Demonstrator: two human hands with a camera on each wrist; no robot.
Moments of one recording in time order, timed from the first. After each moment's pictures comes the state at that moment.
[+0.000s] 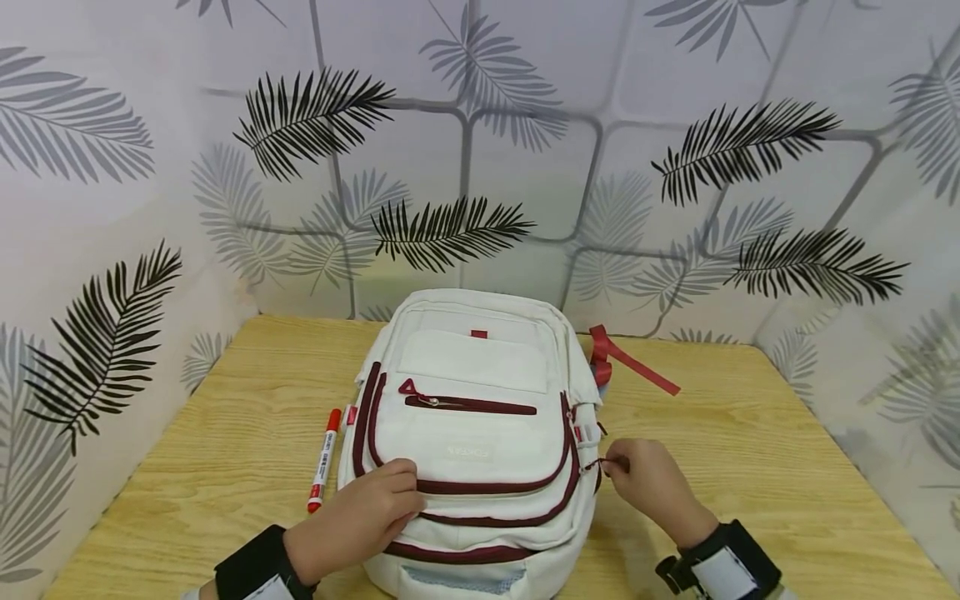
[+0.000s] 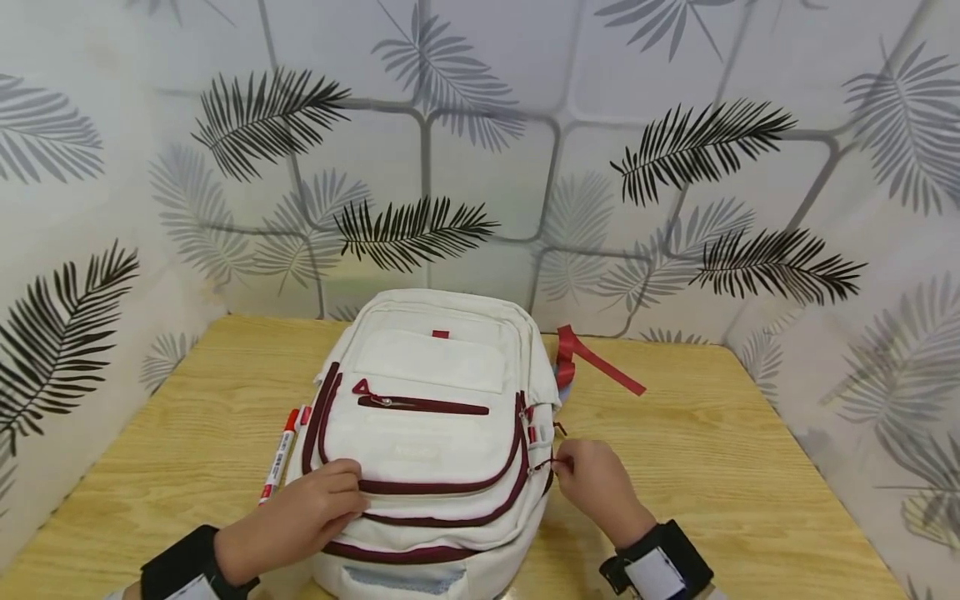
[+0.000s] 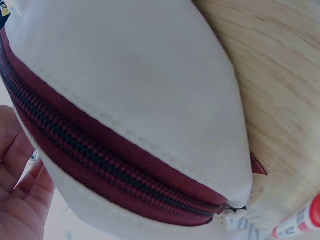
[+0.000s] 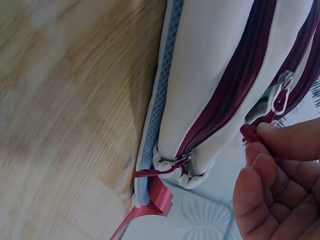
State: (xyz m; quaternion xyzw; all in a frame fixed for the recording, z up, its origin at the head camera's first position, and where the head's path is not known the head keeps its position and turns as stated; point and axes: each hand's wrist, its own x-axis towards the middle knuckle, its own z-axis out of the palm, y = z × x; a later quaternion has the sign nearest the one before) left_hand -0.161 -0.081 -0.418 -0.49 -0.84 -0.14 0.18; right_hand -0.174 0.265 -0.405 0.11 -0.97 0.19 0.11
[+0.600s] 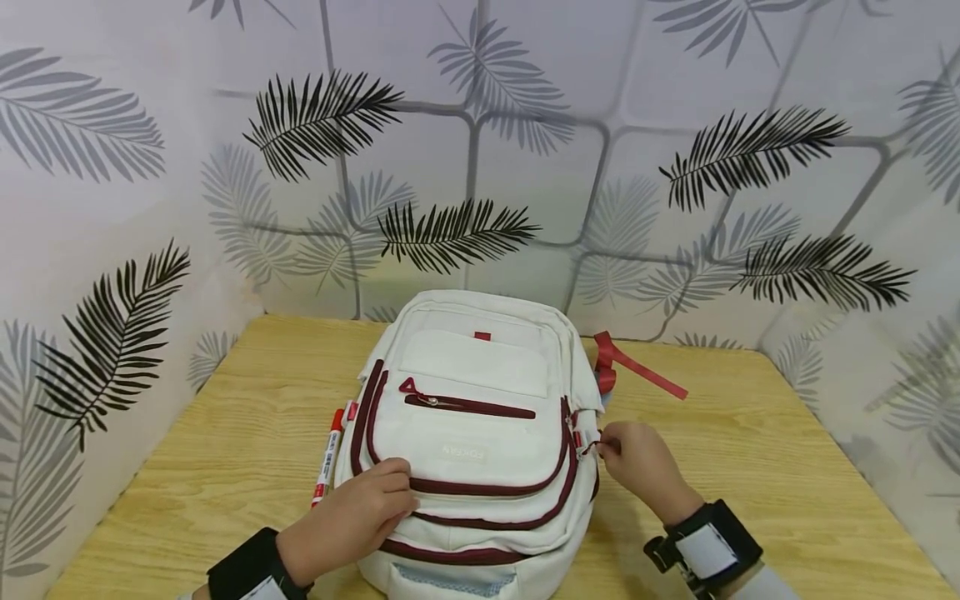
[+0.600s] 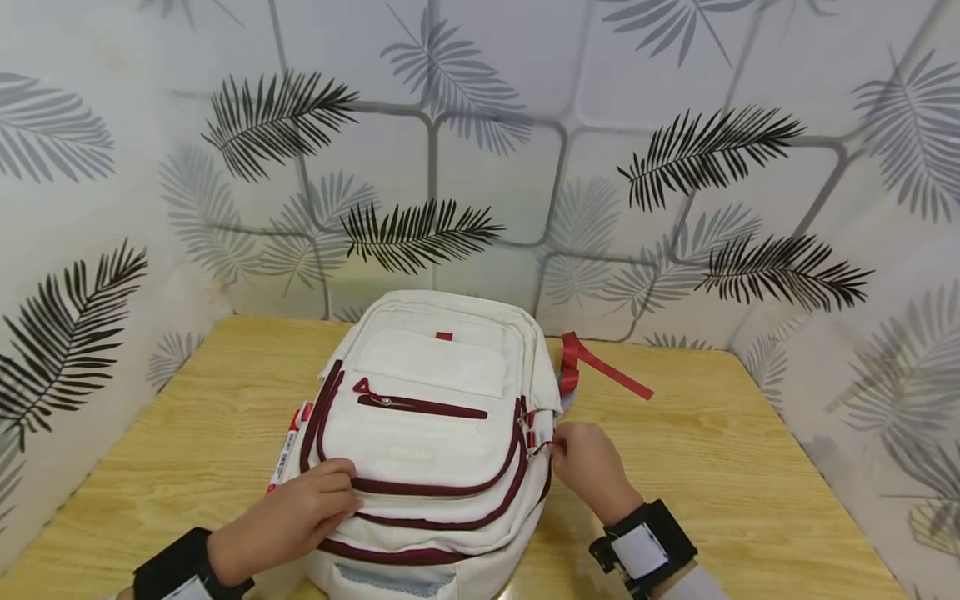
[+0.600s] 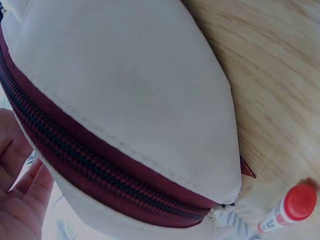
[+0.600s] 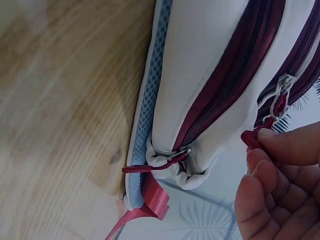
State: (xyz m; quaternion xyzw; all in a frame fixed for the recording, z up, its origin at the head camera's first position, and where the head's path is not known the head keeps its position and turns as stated) left_hand -0.164 -0.093 -0.424 -0.50 -0.82 -0.15 0.22; right_hand -0.198 0.258 -0.404 0.11 -0.97 0.19 0.14
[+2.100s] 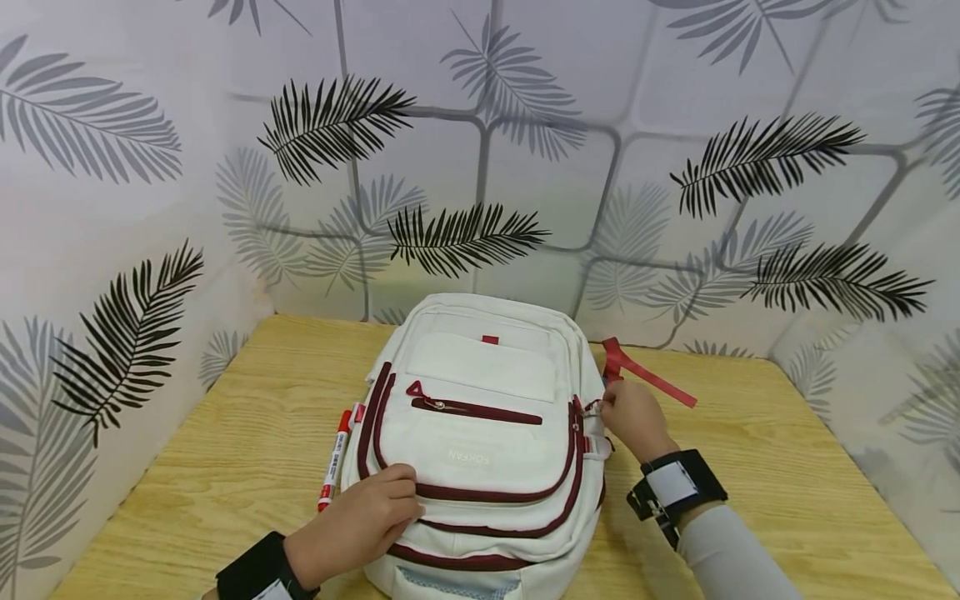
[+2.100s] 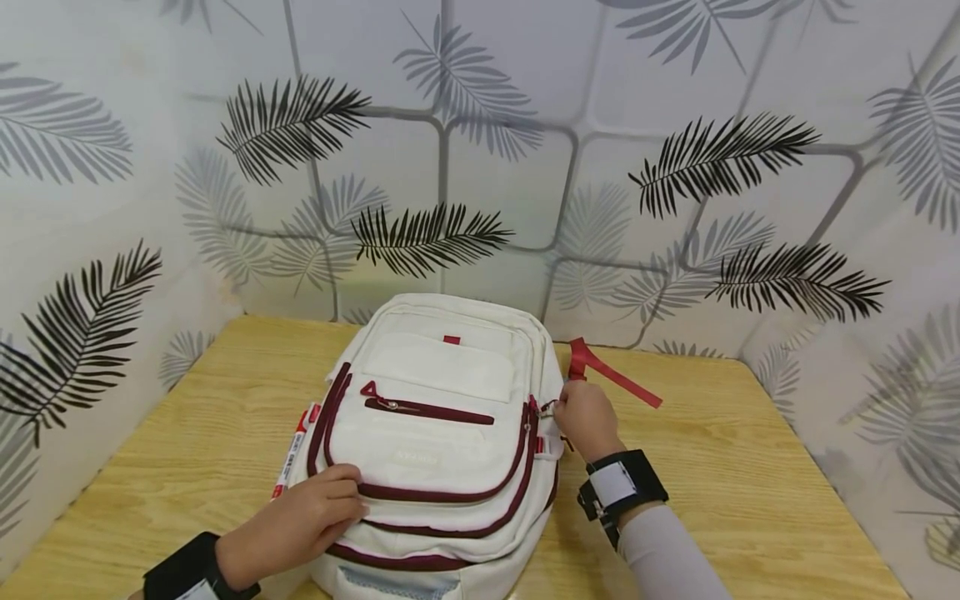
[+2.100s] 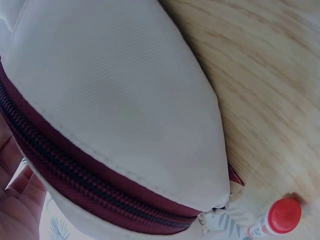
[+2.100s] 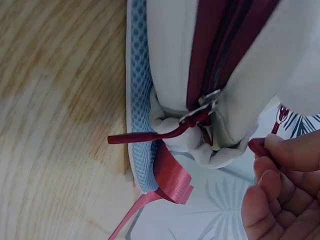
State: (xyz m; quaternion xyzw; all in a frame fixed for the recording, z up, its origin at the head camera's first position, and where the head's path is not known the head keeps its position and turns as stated) left_hand -0.163 -0.096 -0.428 -0.49 -0.84 -0.14 0.21; right_hand -0.264 0.258 -0.397 0.03 -0.98 0.17 0.12
